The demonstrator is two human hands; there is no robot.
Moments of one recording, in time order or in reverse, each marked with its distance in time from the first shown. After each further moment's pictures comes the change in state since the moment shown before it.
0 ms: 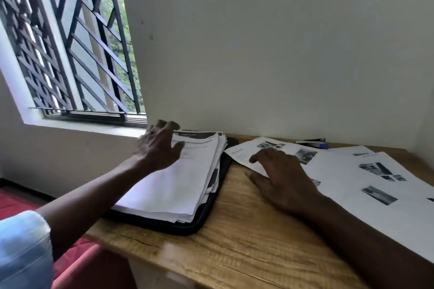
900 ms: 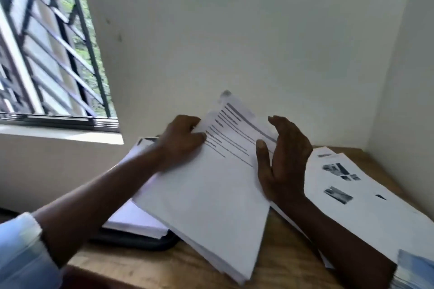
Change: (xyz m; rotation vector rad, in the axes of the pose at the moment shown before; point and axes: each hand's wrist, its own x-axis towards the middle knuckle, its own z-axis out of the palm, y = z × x) left_hand 0.012 0.104 -0.025 -0.705 -0.230 0.125; right_hand -0.006 0.004 -0.036 0.187 0.884 0.042
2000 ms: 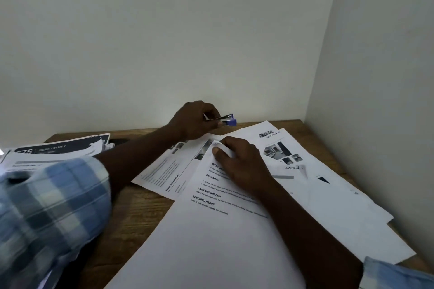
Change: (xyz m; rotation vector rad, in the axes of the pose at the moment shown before) left_hand 0.181 0.014 0.218 0.265 -0.303 0.417; right_hand 0.001 0.123 -0.002 -0.003 -0.629 0.641
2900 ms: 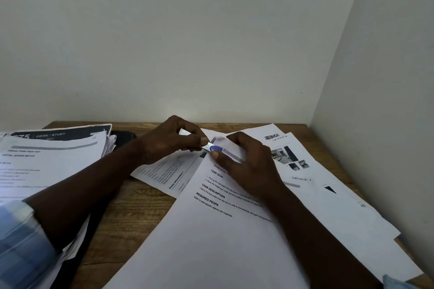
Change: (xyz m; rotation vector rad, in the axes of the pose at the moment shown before) left_hand -0.087 -0.004 -0.031 -0.663 -0.177 -0.075; right_hand -0.009 -0.007 -0.008 0.026 0.060 -0.069
